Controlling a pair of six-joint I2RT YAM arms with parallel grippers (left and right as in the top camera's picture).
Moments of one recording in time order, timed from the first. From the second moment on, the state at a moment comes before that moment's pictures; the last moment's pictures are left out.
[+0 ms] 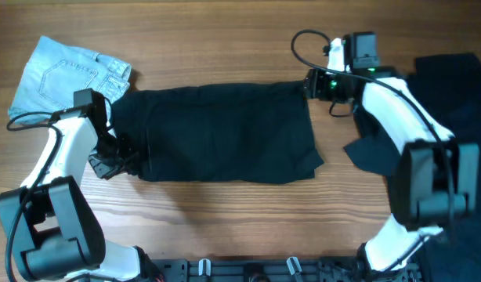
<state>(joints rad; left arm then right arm) 0.23 1.67 1.01 -0.98 0.05 -0.38 0.09 1.89 1.30 -0.51 -0.31 0.21</state>
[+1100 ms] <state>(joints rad) 0.22 1.68 1.20 -1.05 0.08 -0.33 0.07 1.83 1.05 -0.93 -0.37 0.17</state>
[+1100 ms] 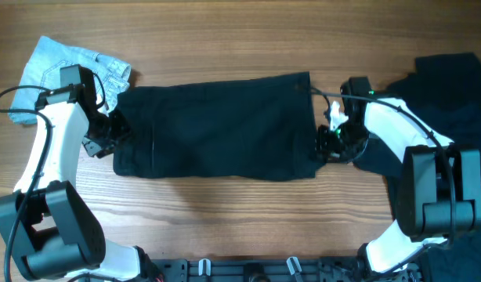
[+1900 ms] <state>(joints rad) 0.05 1.68 1.20 -0.93 0.14 -0.22 -0.02 1.45 0.65 -0.78 -0.50 0.44</state>
